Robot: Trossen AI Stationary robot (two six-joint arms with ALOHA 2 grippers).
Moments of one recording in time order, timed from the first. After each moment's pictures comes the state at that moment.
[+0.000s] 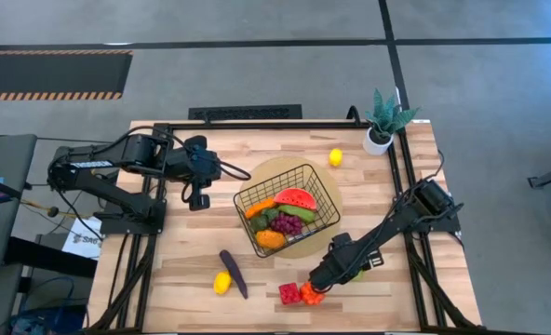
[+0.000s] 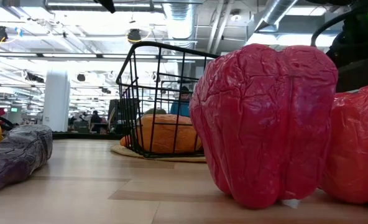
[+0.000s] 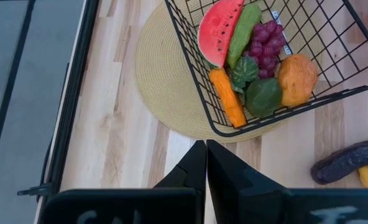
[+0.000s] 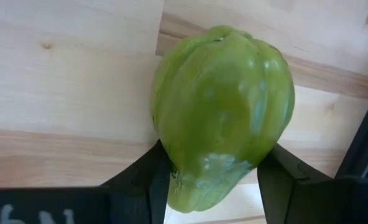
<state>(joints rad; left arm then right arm) -0.04 1.25 1.50 -1.26 -0.24 -0.05 0.55 1.98 1.31 -1.17 -0.11 1.89</state>
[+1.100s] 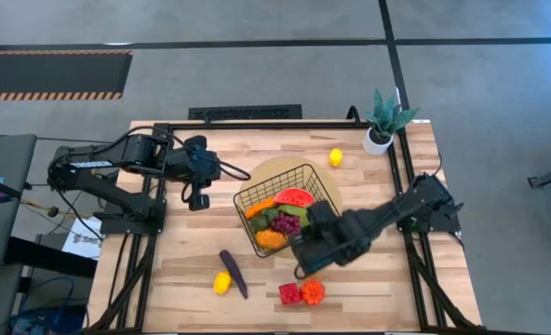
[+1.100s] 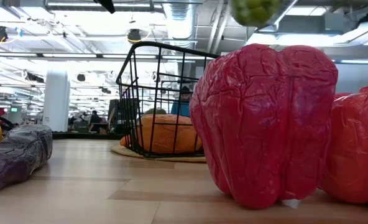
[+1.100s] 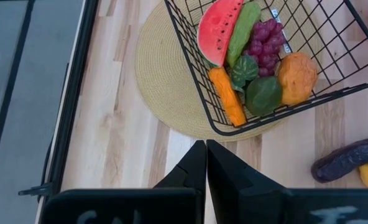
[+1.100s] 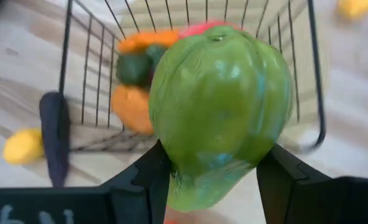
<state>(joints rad) -0.04 1.25 1.50 -1.27 -0.24 -0.04 0.46 1.93 2.03 -1.56 0.52 1.59</state>
